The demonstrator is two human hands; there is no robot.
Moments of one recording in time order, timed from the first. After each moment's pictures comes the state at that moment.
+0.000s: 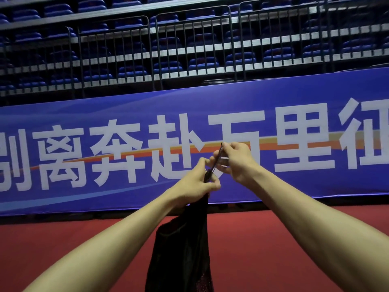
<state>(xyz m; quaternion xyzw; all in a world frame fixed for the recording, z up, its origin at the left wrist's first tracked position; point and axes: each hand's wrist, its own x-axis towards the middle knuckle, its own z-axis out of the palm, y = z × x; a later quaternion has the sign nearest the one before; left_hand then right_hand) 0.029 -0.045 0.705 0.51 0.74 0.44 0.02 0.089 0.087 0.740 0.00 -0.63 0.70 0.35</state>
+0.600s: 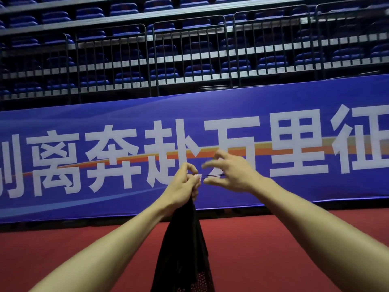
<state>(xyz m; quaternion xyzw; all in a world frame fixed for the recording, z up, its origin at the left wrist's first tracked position) 0.020 -0.048 0.697 0.46 0.69 0.57 -0.03 0.087 0.134 0.727 0.08 -0.92 -0.04 0.39</state>
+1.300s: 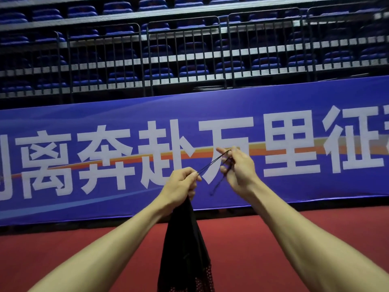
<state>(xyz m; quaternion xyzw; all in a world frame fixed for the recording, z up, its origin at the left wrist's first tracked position) 0.024 -0.030 0.699 0.46 0.67 0.58 -0.03 0.095 0.126 0.723 0.08 -0.51 0.74 0.42</state>
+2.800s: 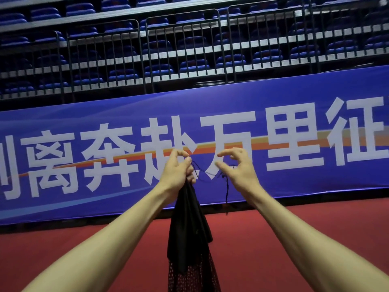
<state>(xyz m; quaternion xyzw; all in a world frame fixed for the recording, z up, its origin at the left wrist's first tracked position) 0.027 -0.030 0.714 0.39 0.61 0.69 -0.01 0.104 0.132 0.689 0.07 -0.72 0.44 0.53</state>
